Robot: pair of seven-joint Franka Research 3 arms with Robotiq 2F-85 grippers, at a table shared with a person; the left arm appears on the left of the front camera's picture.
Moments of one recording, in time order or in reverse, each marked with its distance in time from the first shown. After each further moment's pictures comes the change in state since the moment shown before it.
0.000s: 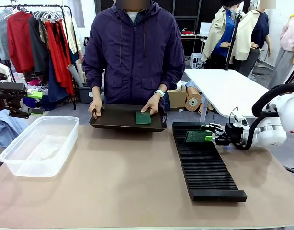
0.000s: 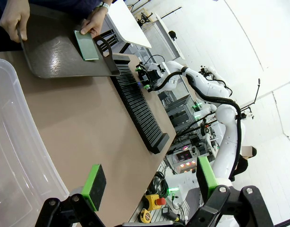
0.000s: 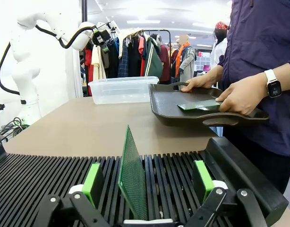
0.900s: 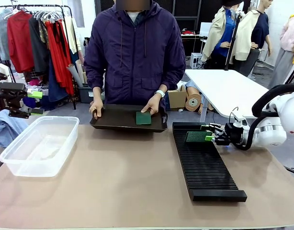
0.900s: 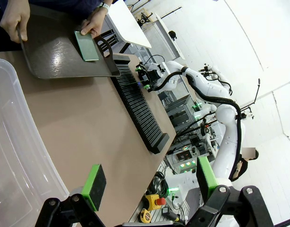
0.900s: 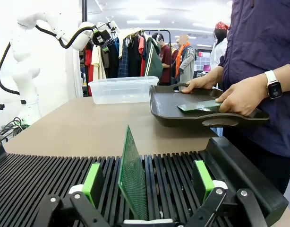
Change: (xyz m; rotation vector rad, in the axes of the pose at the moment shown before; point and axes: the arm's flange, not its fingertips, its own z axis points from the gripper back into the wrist) left arm 0.000 0.000 0.000 0.000 0.000 0.000; right arm 0.000 0.000 0.000 0.000 0.000 0.000
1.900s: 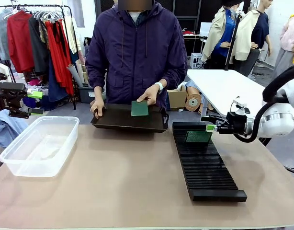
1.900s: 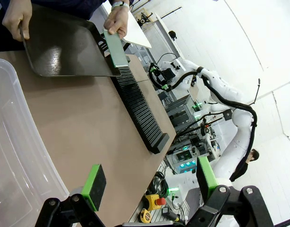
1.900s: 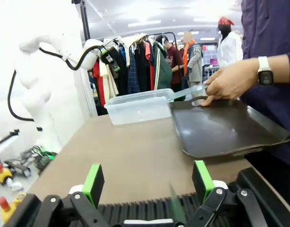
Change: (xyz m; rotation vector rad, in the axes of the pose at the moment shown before) left arm 0.000 0.000 0.000 0.000 0.000 0.000; right arm 0.082 0.047 -0.030 0.028 0.007 -0.152
